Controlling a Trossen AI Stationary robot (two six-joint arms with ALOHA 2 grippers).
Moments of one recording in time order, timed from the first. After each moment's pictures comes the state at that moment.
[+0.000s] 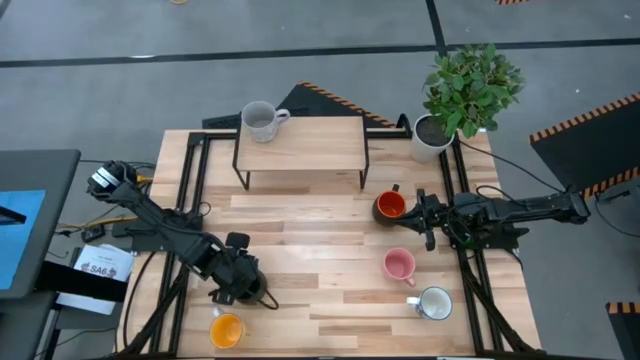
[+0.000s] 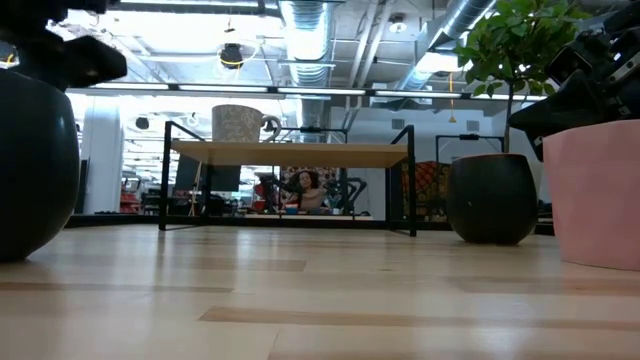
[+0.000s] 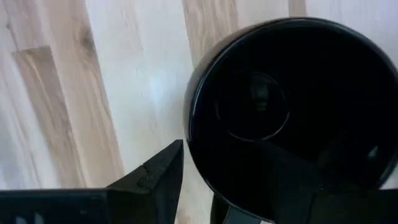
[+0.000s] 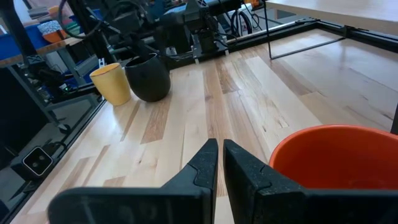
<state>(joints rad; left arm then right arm) -0.62 1.38 0.94 -0.84 -0.17 -0.45 0.05 0.20 0.01 0.03 0.03 0.30</state>
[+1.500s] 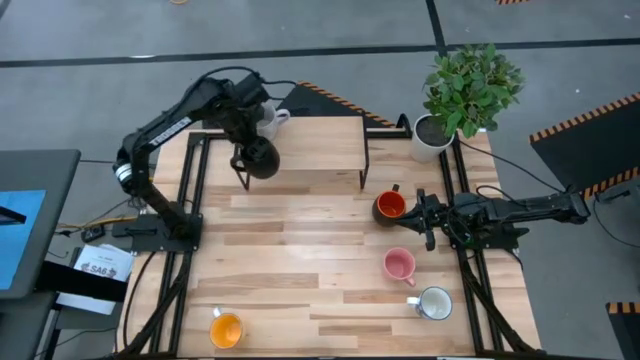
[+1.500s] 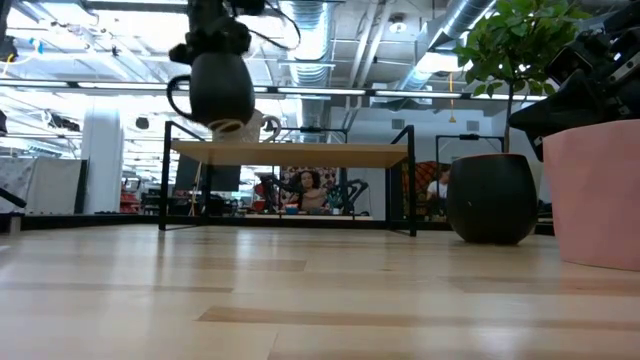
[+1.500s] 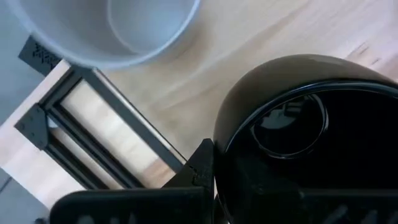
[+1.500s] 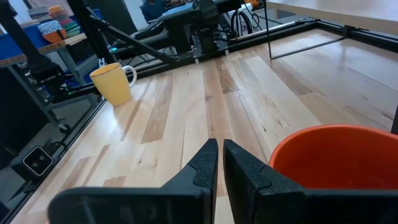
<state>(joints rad) 0.64 1.61 1.81 -1.49 -0.09 -0.19 0.05 0.20 0.00 0.03 0.03 0.30</state>
